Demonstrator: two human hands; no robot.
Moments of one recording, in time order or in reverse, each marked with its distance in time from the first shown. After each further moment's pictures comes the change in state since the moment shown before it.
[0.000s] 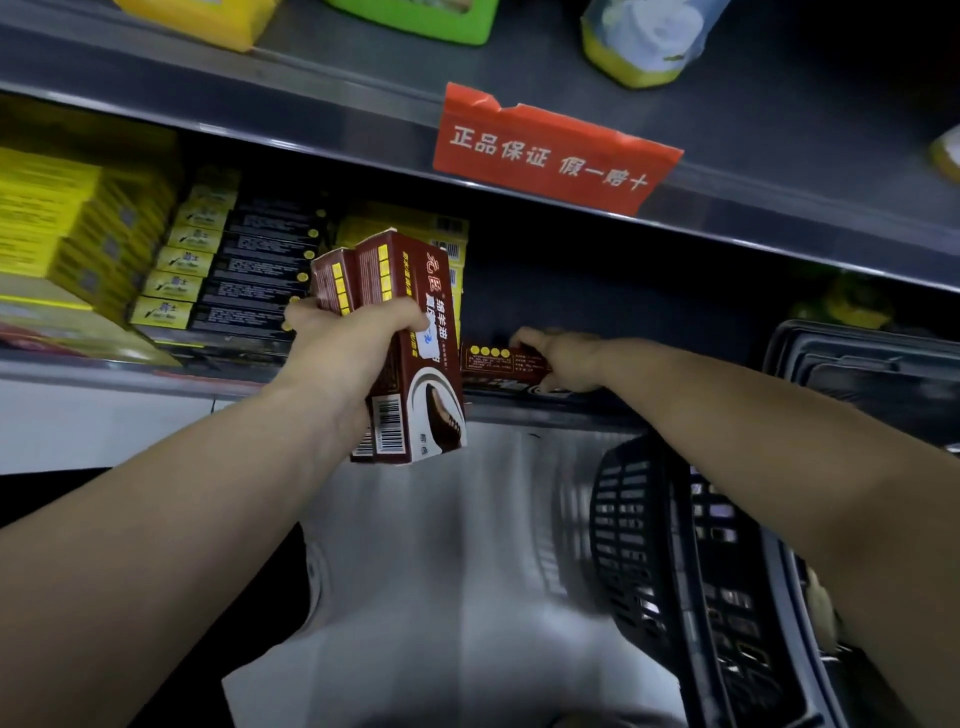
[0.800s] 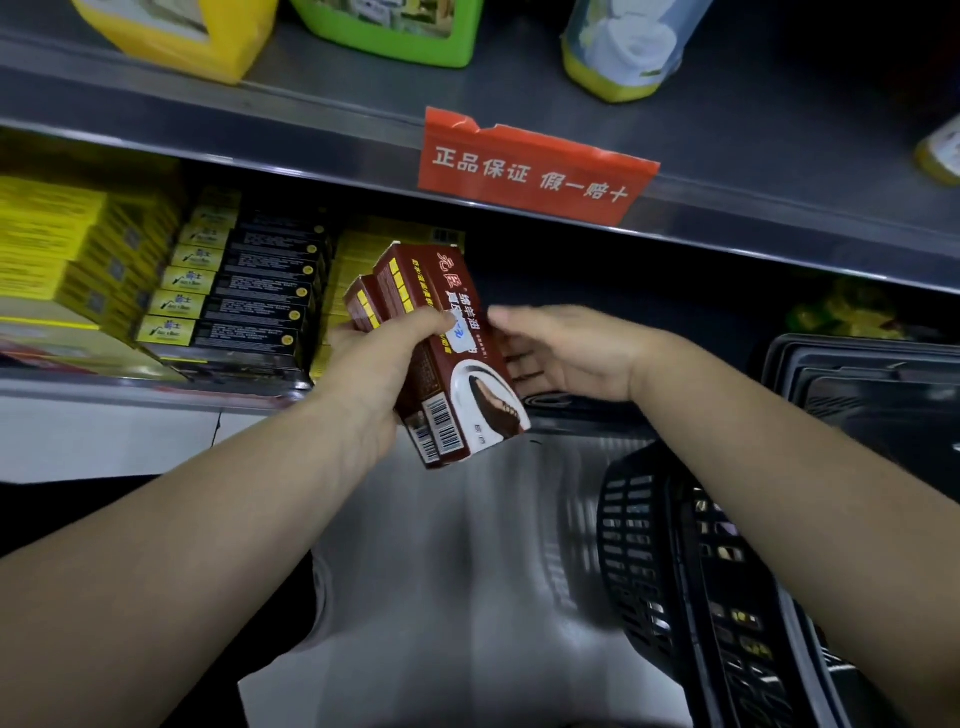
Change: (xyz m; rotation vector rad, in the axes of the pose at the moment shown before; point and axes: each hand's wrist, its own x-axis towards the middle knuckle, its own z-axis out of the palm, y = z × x) left_hand -0.010 -0.005 0.020 -0.068 -0.087 -0.048; right_hand -0.086 -0.058 -0.043 1.230 -0.124 -0.184
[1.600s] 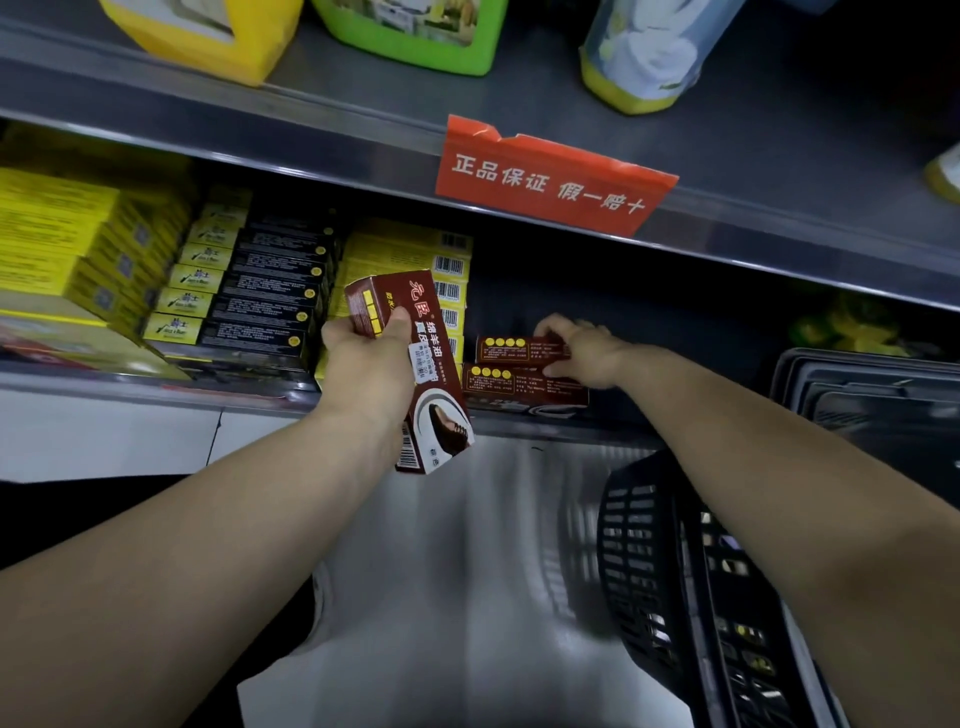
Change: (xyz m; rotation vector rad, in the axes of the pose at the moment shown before) left_hand 0.012 -0.008 -0.002 0.041 0.157 0.148; right_hand 0.059 0.053 -0.069 -0.986 0.361 0.189
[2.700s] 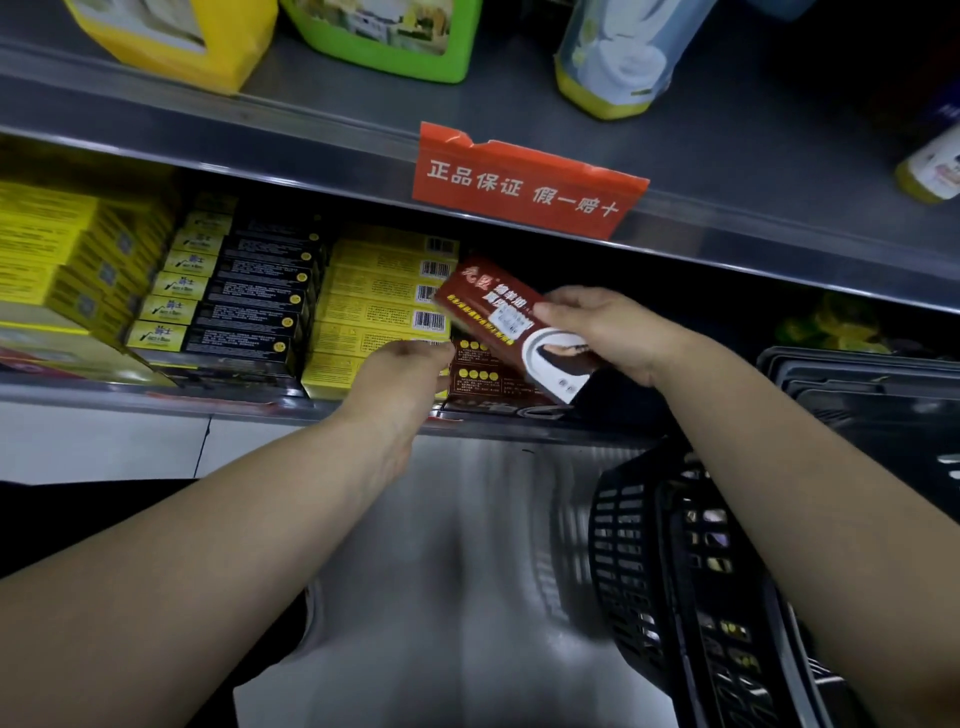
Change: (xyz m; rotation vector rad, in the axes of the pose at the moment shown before) left_hand -0.013 -0.005 0.014 0.135 -0.271 -0.073; right_hand -0.062 -0.027 -0.037 0.867 0.033 -0.098
